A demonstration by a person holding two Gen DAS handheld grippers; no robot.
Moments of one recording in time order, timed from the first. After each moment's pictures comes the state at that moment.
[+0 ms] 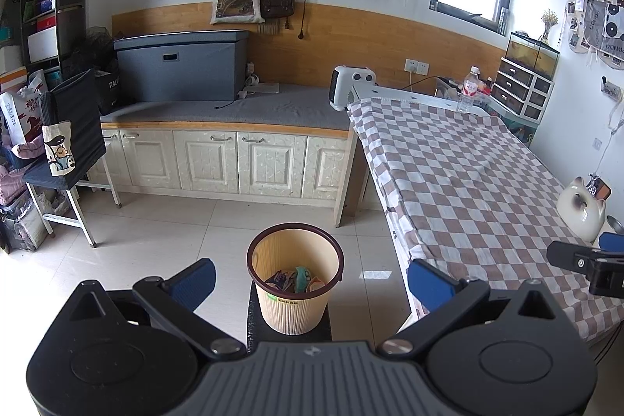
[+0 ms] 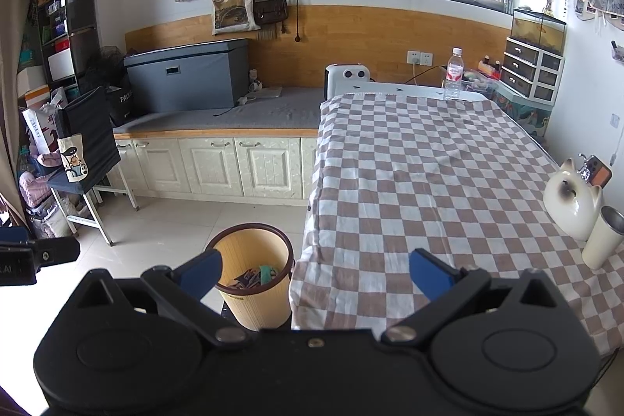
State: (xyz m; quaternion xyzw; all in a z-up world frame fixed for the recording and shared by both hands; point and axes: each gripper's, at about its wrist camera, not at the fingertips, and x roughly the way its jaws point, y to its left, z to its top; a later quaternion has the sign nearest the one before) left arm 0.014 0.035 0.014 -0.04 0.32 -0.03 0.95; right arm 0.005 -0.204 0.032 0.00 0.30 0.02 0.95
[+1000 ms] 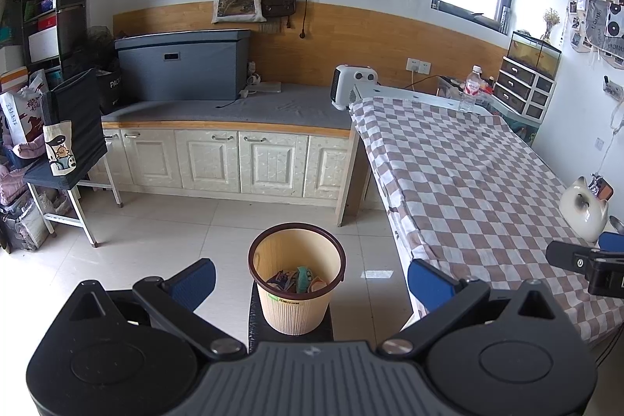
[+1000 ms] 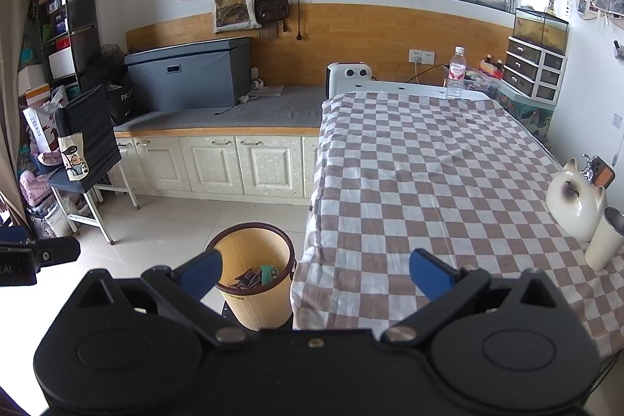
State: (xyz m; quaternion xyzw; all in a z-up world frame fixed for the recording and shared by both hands) left arm 0.015 0.041 0.015 -0.04 0.32 -0.04 0.95; right arm 0.010 -0.203 0.036 0.00 0.30 0.03 0.95
